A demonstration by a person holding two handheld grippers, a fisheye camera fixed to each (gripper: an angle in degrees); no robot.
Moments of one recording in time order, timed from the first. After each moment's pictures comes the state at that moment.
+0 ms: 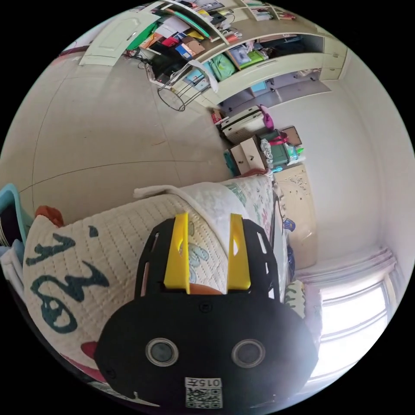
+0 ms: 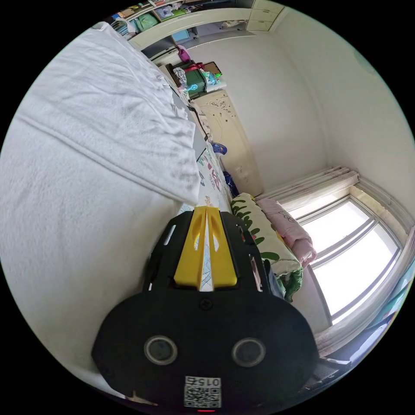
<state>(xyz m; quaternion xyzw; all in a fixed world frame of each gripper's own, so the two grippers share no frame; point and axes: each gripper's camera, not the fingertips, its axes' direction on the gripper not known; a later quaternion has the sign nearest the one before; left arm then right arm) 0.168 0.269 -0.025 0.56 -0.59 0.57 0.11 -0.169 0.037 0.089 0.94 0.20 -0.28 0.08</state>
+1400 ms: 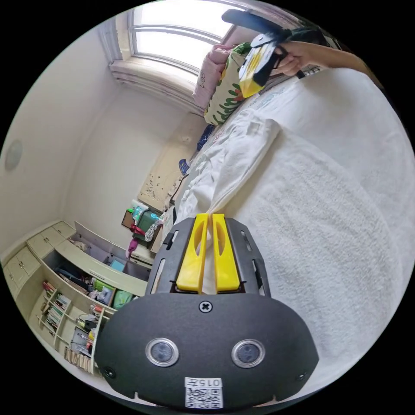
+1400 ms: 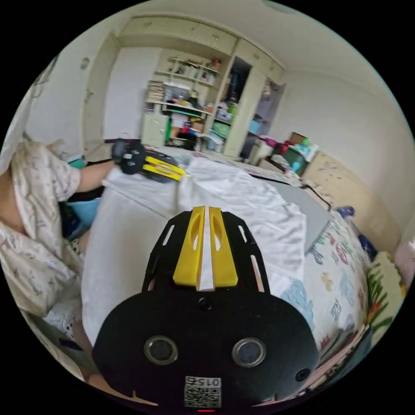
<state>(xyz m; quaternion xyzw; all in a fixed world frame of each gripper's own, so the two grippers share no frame) -0.369 -0.039 -0.705 -0.20 -0.69 0.40 -0.57 0.053 0.098 0.208 0.64 0.04 -0.75 -0.11</state>
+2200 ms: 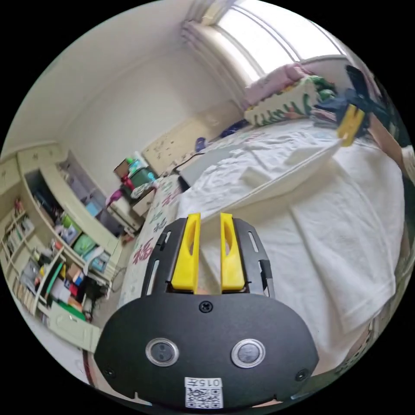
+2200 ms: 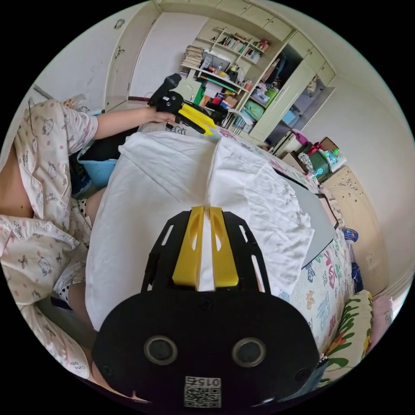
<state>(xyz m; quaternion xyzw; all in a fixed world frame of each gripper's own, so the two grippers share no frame) -0.180 -0.015 -0.626 -0.02 -0.78 0.46 -0.43 0.066 0.144 0.274 0.63 0.14 -0.75 -0.12</state>
